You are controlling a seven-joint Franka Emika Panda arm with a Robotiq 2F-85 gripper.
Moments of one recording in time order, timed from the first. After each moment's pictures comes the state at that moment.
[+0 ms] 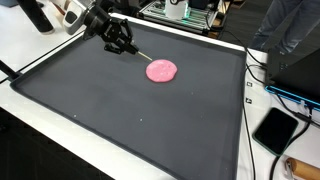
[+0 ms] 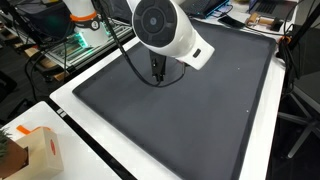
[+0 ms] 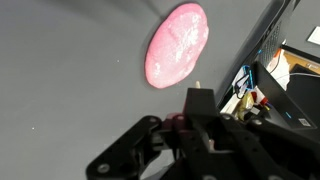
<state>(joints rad) -0.22 0.55 0.02 -1.78 0.80 1.82 -1.24</state>
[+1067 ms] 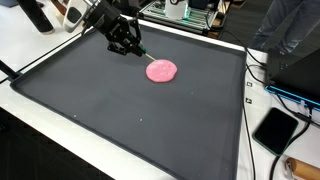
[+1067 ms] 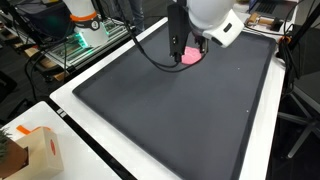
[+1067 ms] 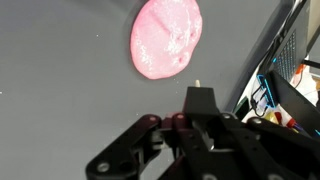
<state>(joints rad) -0.10 0.55 0.03 -1.67 0.62 1.82 -0.98</state>
